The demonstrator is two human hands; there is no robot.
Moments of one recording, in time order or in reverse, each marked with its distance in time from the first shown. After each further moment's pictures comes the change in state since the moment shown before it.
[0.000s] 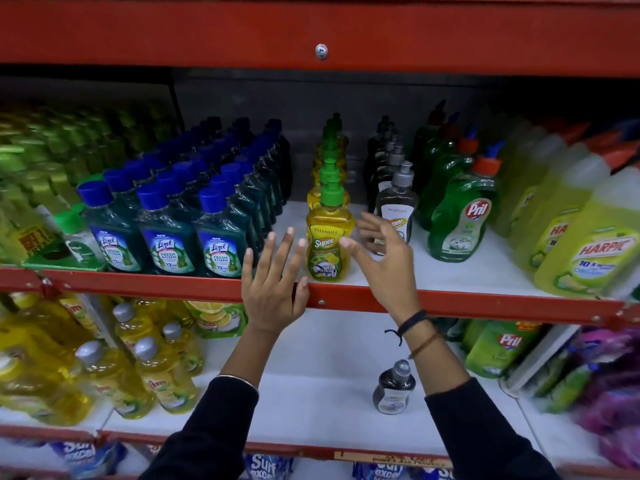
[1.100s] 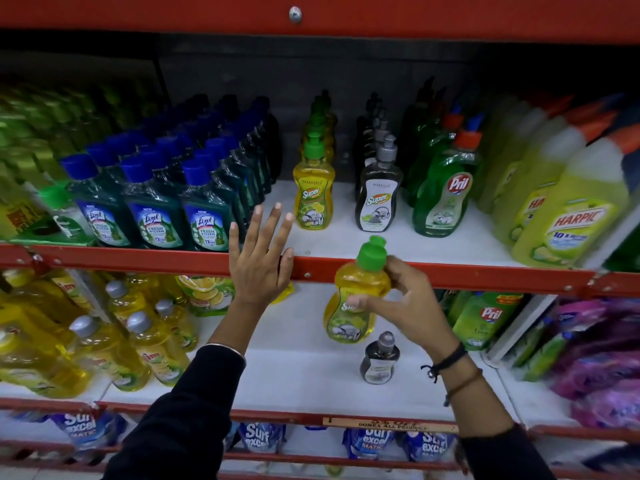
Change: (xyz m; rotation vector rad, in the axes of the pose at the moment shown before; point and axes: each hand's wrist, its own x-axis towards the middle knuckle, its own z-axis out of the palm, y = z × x) left_hand -0.001 0.002 -0.007 0.000 -0.085 -0.012; right_hand -0.072 0.010 -0.060 0.111 -0.300 0.091
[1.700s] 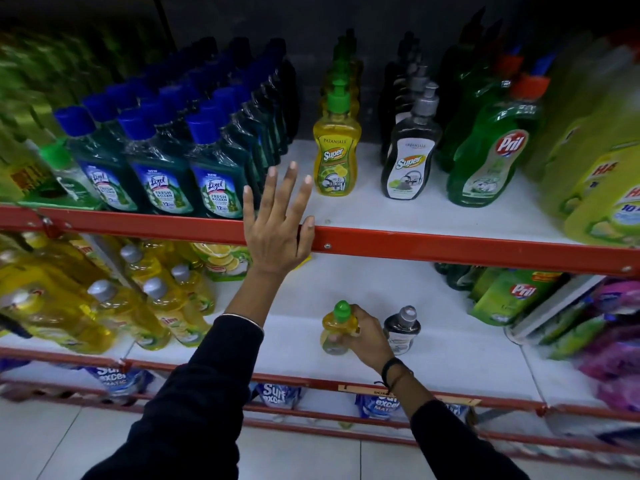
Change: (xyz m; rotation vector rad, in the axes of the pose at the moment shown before) left_hand 0.001 0.000 0.011 0.004 0.077 0.012; right_hand -0.037 0.189 0.098 -0.104 -0.150 0.483
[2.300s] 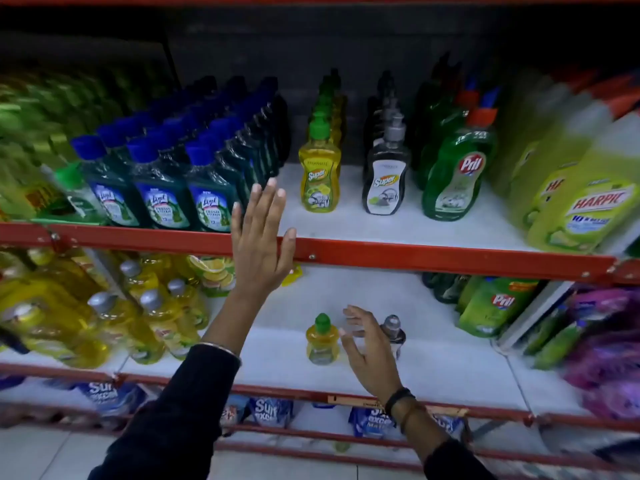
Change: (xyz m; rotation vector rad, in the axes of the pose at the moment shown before) left_hand 0.006 0.010 -0.040 -0.303 -0.092 -0.081; right_hand -0.060 -0.034 -0.023 -0.066 0.246 -0.381
